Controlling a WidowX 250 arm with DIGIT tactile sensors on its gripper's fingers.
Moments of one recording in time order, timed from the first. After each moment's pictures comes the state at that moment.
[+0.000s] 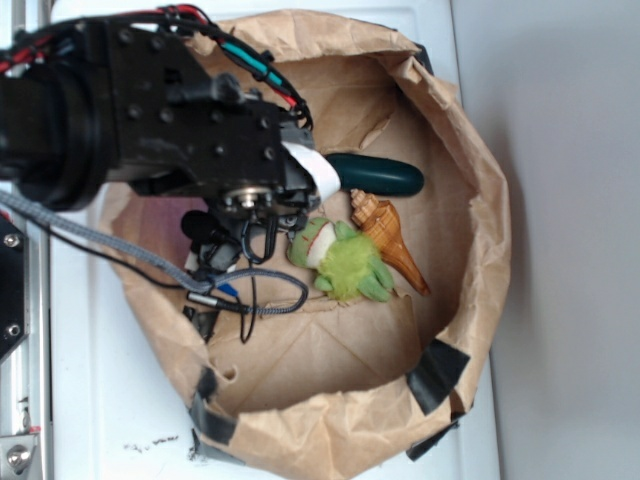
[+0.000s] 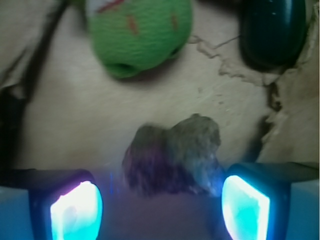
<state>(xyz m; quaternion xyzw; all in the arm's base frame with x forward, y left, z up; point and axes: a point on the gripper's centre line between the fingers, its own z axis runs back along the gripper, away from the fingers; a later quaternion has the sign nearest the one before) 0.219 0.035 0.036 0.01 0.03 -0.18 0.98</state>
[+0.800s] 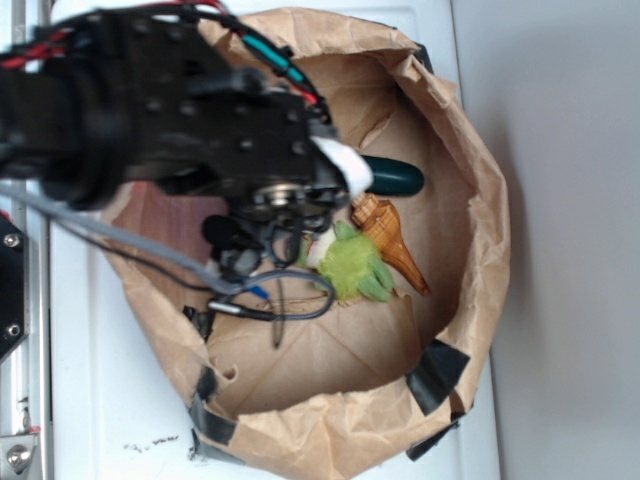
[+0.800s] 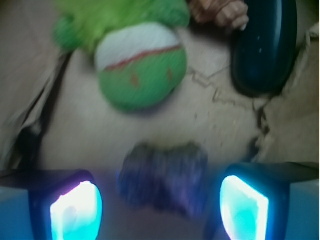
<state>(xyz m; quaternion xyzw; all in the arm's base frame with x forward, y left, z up) 0.240 0.036 0.040 0.01 0.04 -0.15 0.99</state>
